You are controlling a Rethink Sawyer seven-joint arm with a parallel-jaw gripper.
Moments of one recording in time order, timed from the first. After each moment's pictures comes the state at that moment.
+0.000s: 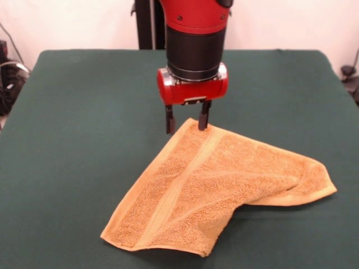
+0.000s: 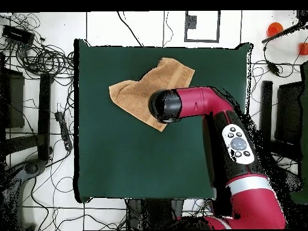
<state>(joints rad) -0.40 -0.52 0.36 1.40 -0.50 0.76 1.65</state>
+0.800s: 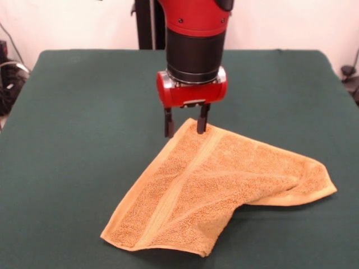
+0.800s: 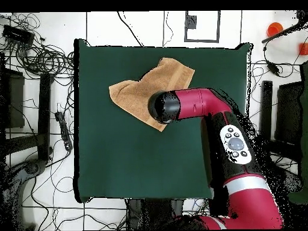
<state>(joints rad) -0.38 -0.51 0.33 1.40 -0.50 0.72 1.65</state>
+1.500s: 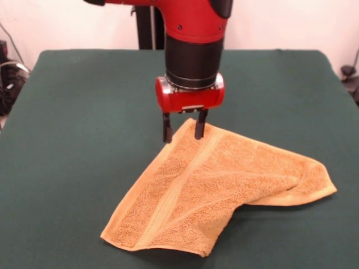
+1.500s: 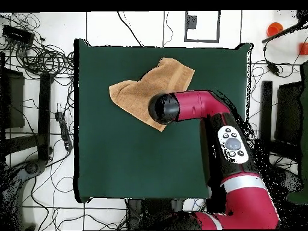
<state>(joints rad) -0.36 -0.49 0.30 1.40 -0.50 0.67 1.65</state>
